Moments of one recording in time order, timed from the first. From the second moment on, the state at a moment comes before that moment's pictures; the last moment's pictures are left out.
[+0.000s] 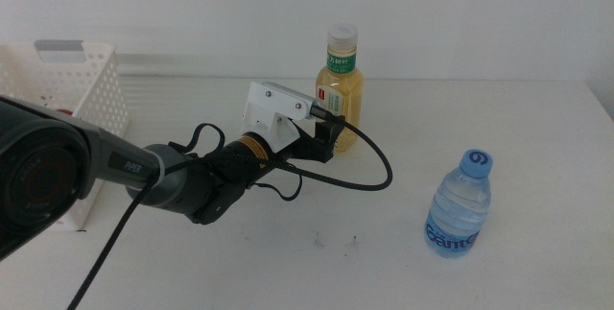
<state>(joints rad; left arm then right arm) -0.44 2.17 -1.07 0.31 -0.86 -0.31 0.01 0.00 0.00 -0.06 0.30 0.10</state>
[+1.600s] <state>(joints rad) -0.47 2.36 -1.38 0.30 -0.79 -0.34 0.01 0.00 0.00 -0.06 0.30 0.10</state>
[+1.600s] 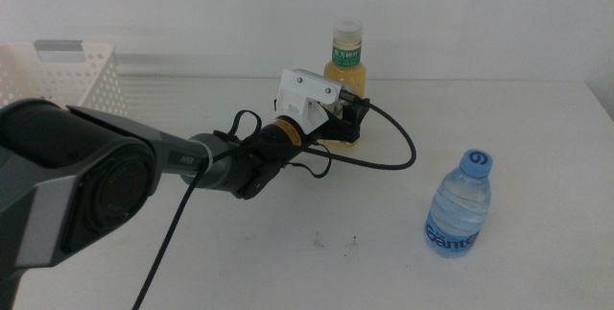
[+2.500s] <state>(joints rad) -0.47 2.37 -1.44 0.46 -0.70 -0.33 0.01 0.00 0.00 -0.06 0.30 0.10</state>
